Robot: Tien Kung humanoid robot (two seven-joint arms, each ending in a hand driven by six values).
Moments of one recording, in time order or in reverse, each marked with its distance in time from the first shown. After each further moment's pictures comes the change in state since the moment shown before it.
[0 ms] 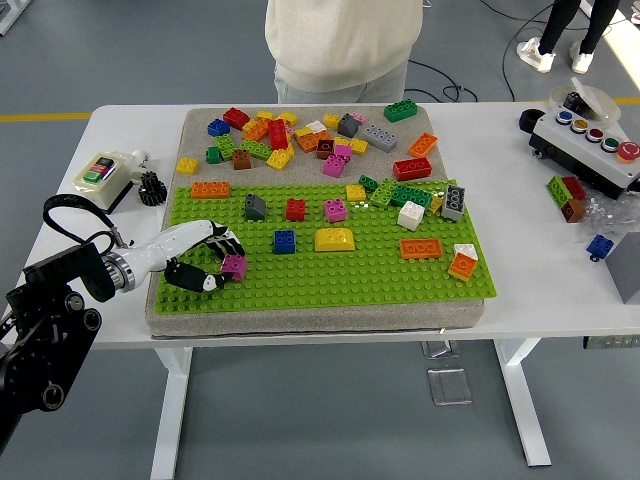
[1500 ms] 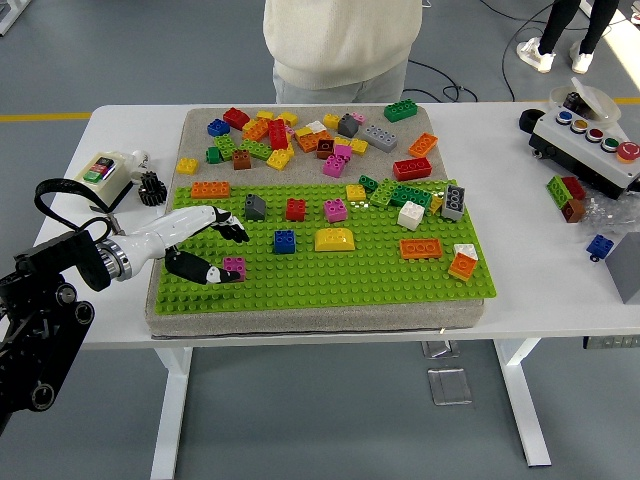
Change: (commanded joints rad) left arm 0.019 0.029 0.003 -0.132 0.000 -0.034 -0.008; right arm -0.001 0.002 0.004 0.000 0.004 -0.001 0.002
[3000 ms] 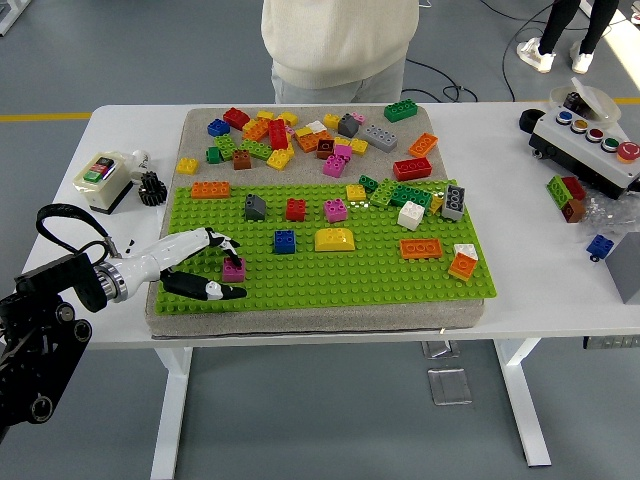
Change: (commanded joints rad) left arm 0.023 0.004 0.009 0.101 0.000 0.035 -0.038; right arm 0.002 0.001 -0.004 0.000 0.000 0.003 -0.009
